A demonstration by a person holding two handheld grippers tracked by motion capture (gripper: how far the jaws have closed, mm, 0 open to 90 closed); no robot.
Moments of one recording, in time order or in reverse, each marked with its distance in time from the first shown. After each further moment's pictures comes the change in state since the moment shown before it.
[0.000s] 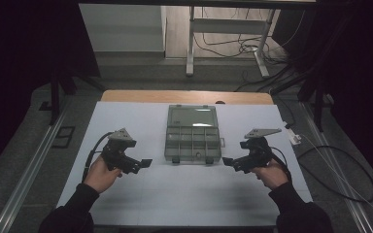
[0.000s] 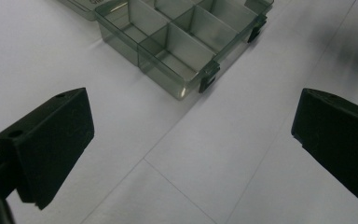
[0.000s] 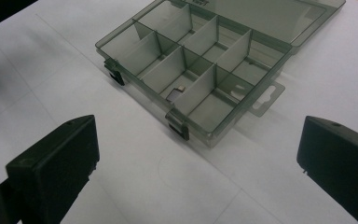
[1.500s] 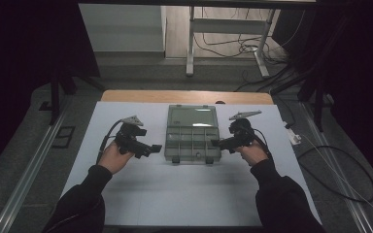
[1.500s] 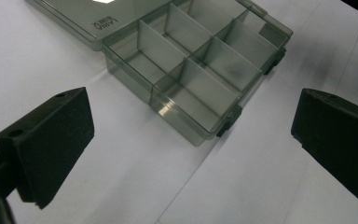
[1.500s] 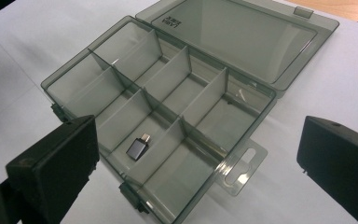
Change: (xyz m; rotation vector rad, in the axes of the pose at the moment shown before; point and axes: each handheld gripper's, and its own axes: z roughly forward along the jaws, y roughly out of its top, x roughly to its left) left arm 0.027 0.031 0.038 -0.009 -0.042 -0.039; right arm -0.028 0.040 0.057 0.024 -0.034 0.026
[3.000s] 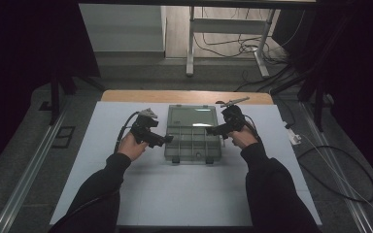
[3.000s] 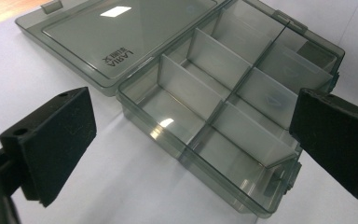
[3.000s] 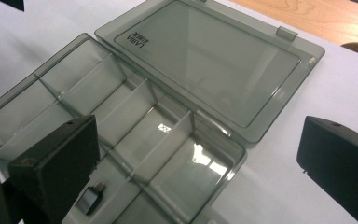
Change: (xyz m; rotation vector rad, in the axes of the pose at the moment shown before) left arm 0.022 0.026 0.053 0.000 0.023 0.063; right arm -0.026 0.037 0.042 0.048 -0.039 -0.021
